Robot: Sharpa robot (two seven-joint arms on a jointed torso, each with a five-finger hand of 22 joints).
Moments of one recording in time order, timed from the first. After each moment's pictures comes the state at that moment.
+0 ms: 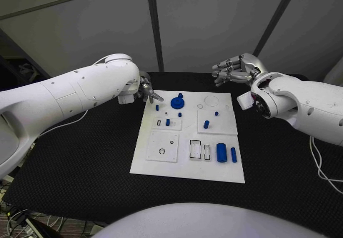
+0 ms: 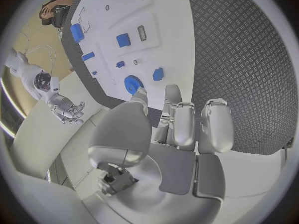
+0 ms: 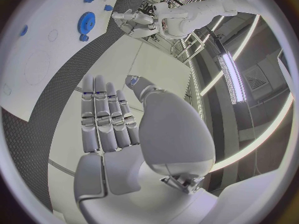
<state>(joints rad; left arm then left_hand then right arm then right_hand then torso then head) 1.32 -0.50 -0.02 0.99 -1.11 0.28 -0.53 1.12 0.00 -0.04 0.21 0.08 0.98 0.08 0.33 0.56 1.17 0.01 0.88 0.71 1.47 -0.04 1.31 1.31 0.08 1.41 0.06 1.37 1.31 1.24 -0.73 0.02 1.33 -0.56 -0.38 0.12 1.38 -0.14 0.30 0.05 0.42 0.96 0.21 0.07 0.07 1.18 0.14 0.09 0.07 1.26 0.08 0.10 0.25 0.17 1.02 0.16 0.44 0.40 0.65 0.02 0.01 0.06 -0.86</state>
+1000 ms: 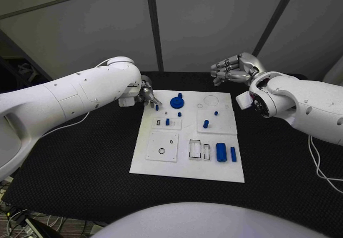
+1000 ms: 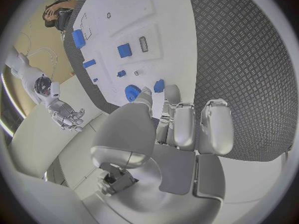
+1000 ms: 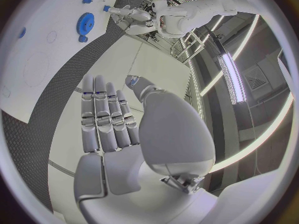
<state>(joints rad) 1.31 -0.49 -0.03 0.99 -1.08 0.32 -0.53 1.20 0.04 -0.04 0.19 0.09 0.99 0.08 0.33 0.54 1.18 0.01 0.88 0.71 1.47 -0.05 1.32 1.31 0.08 1.42 0.06 1.38 1.31 1.24 -0.73 0.02 1.33 -0.56 -0.38 0.12 1.38 -0.14 0.30 0.05 0.42 0.96 0.21 0.07 0.07 1.18 0.14 0.09 0.07 1.26 0.08 0.10 0.25 0.17 1.02 0.16 0.44 0.39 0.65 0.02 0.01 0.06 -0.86</state>
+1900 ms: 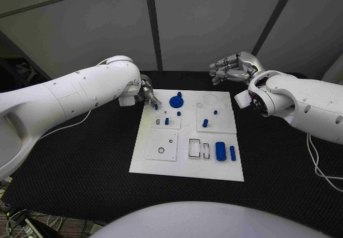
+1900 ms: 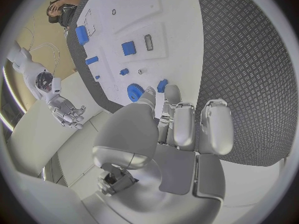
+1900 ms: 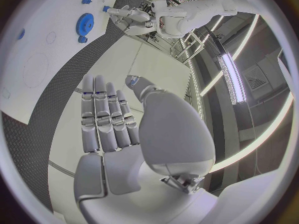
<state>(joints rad) 1.31 -0.48 -0.03 0.97 -1.04 0.31 -0.53 1.25 0.06 -0.01 0.16 0.09 0.99 0.08 0.33 0.53 1.18 0.01 0.88 0.70 1.47 -0.05 1.32 1.31 0.08 1.42 0.06 1.38 1.31 1.24 -0.72 0.02 1.33 -0.56 -0.38 0.12 1.38 -0.14 0.30 0.05 0.42 0.96 0.21 0.07 0.07 1.18 0.14 0.09 0.07 1.26 0.08 0.09 0.25 0.17 1.02 0.16 0.44 0.39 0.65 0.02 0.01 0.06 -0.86</state>
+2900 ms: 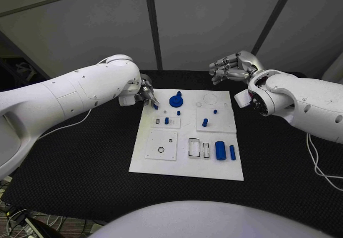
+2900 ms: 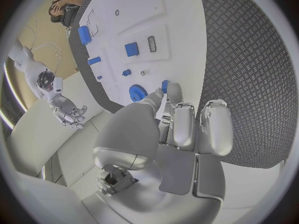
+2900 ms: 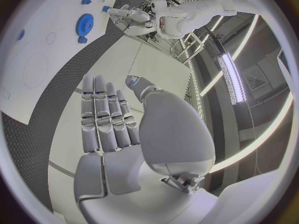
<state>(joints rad) 1.31 -0.49 -0.03 0.98 -1.02 0.32 -0.53 1.33 0.08 0.26 0.07 0.11 1.00 0.08 0.31 0.49 1.19 0.01 0.84 0.66 1.47 -0.06 1.32 1.31 0.08 1.43 0.05 1.38 1.31 1.24 -0.72 0.02 1.33 -0.56 -0.38 0.12 1.37 -0.14 0.30 0.05 0.42 0.96 0.21 0.07 0.07 1.18 0.14 0.09 0.07 1.26 0.08 0.09 0.25 0.17 1.02 0.16 0.44 0.40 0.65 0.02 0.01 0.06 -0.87</state>
